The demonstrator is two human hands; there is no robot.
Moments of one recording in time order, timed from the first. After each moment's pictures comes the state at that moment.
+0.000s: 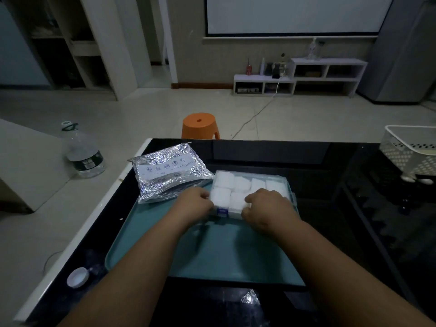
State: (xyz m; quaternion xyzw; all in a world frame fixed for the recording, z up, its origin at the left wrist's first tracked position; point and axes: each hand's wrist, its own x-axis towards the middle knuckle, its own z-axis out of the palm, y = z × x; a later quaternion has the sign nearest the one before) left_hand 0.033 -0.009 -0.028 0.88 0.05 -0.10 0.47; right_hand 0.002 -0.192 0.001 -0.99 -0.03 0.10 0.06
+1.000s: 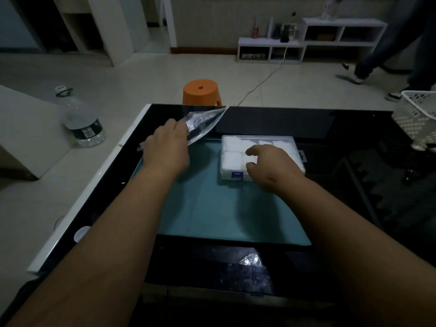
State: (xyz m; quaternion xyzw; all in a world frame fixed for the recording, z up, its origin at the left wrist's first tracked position) left_hand 0.037 0.017 0.008 0.99 -0.01 0.16 0.02; right_hand 0.007 -0.193 0.007 -0.98 -0.02 0.04 0.20
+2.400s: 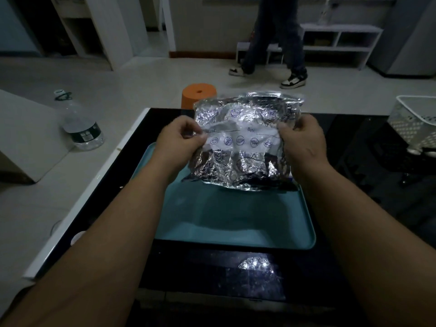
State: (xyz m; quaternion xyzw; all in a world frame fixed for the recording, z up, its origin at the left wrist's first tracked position) left_hand 0.037 0.008 0.013 0.76 -0.04 0.08 0.64; right_hand 0.026 -0.225 0.025 -0.76 0.09 -0.19 0.61
